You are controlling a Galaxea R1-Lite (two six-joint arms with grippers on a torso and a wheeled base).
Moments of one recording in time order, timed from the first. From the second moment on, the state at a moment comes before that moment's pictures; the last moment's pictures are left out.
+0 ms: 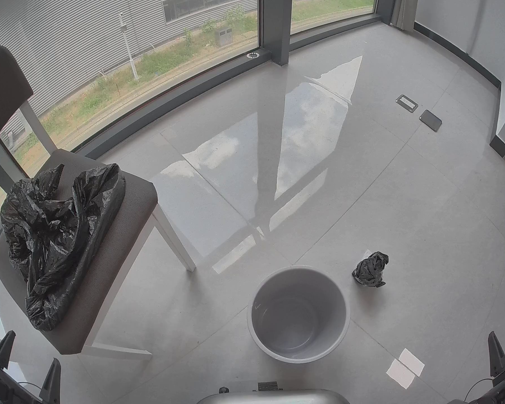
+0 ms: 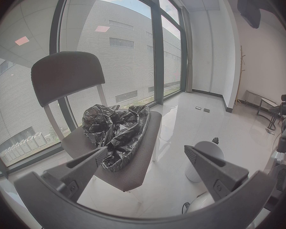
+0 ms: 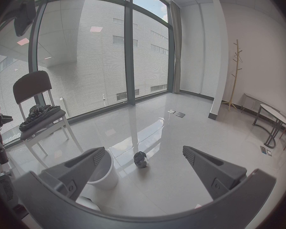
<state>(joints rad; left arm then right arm) 0.00 0.02 -0.02 -0.01 -0.09 0.07 0.00 0.02 -0.03 -0.03 0.00 0.03</state>
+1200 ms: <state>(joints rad) -0.10 0.40 -0.50 0.50 0.14 -0.03 -0.02 0.23 -0.37 0.48 0.04 -0.06</state>
